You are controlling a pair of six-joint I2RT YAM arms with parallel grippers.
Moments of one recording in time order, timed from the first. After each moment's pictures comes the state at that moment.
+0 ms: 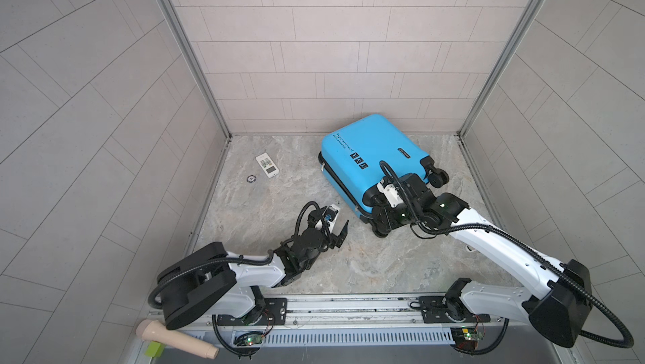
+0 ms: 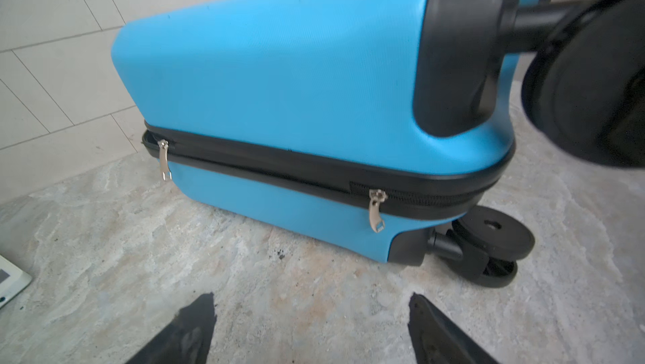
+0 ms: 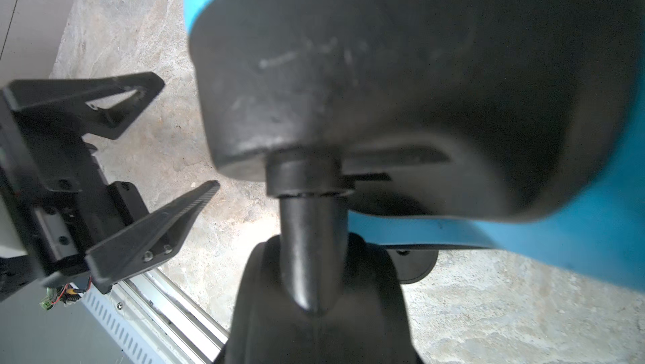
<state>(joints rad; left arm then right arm) -0.99 1.36 0.25 0.85 -0.44 0.02 0.61 1.19 1.01 -0.77 -0.17 0.34</state>
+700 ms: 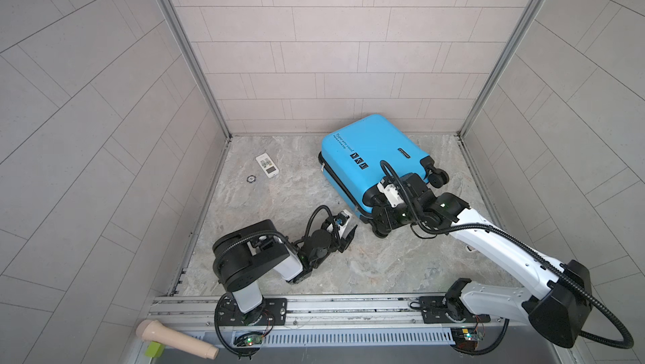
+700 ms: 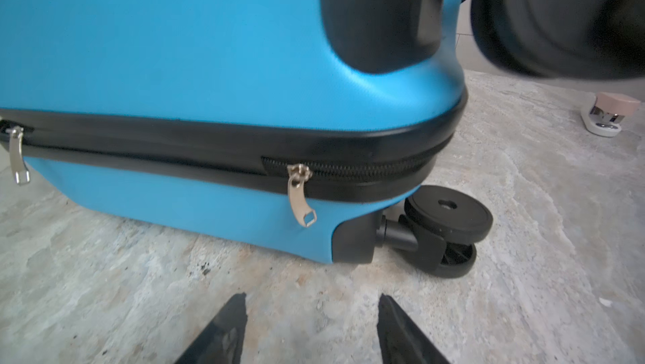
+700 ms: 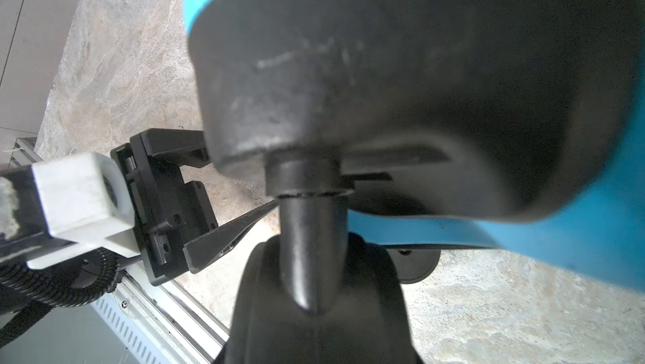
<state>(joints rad) -0.99 1.73 0.33 1.19 -0.27 0.03 0.60 1.19 1.01 -0.77 -0.18 0.34</state>
